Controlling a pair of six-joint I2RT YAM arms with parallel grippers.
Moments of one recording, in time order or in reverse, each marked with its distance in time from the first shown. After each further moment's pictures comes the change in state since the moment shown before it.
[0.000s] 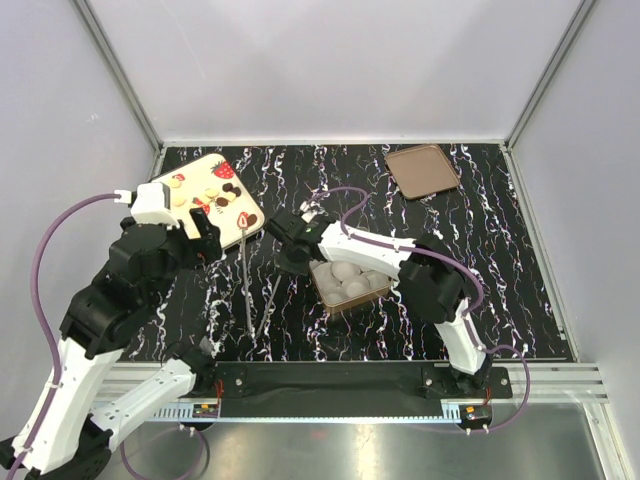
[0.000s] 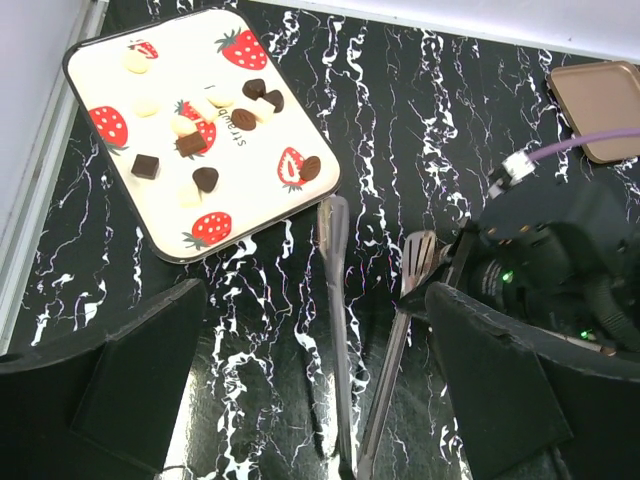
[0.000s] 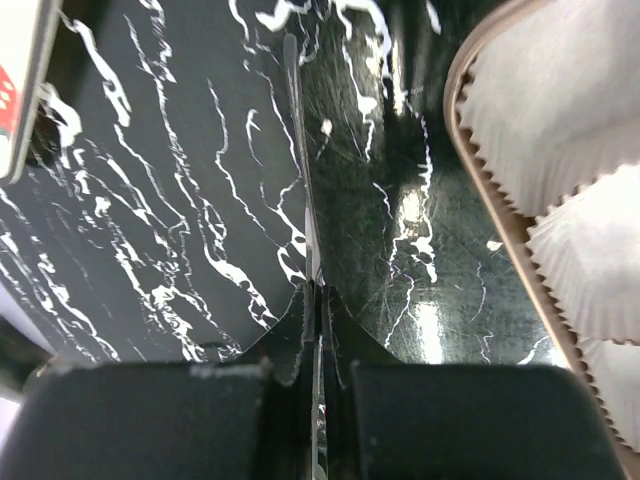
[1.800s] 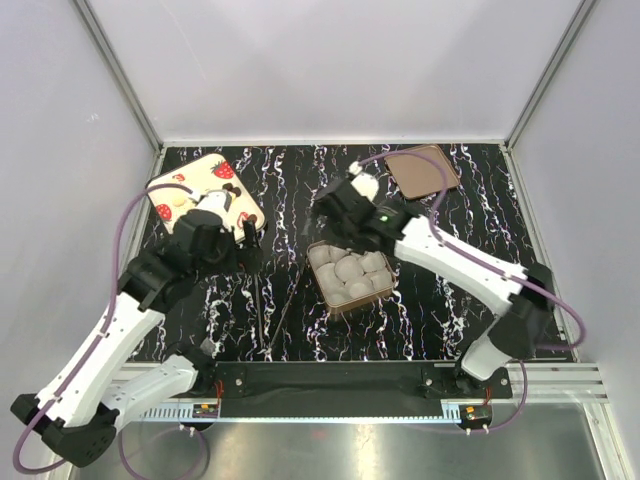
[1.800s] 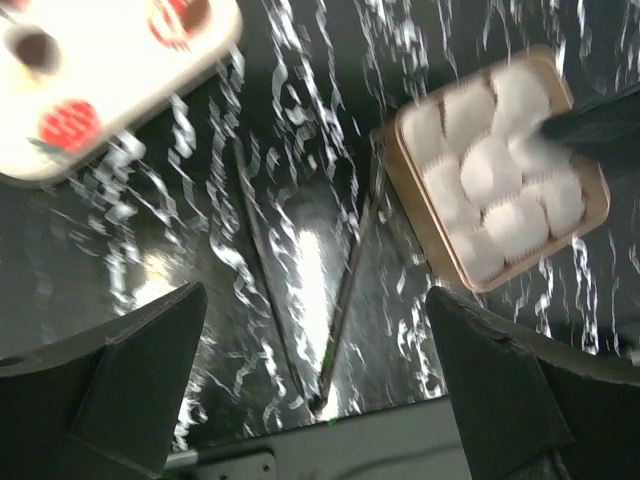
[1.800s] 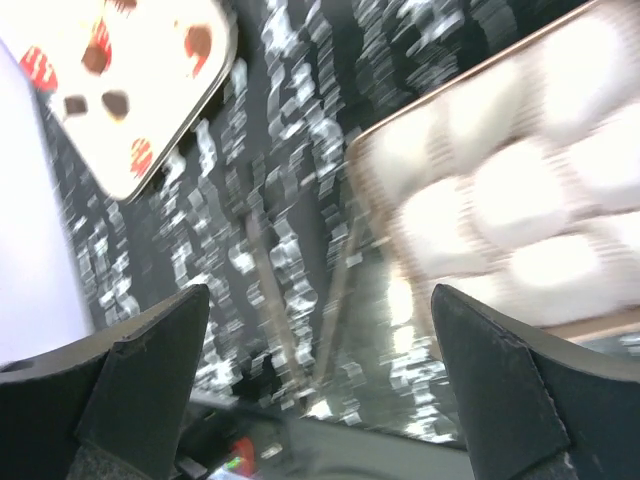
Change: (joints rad) left arm -0.005 0.169 -0.103 -0.014 0.292 -0.085; right arm -0.050 -0.459 -0.147 -0.086 0.177 -0.161
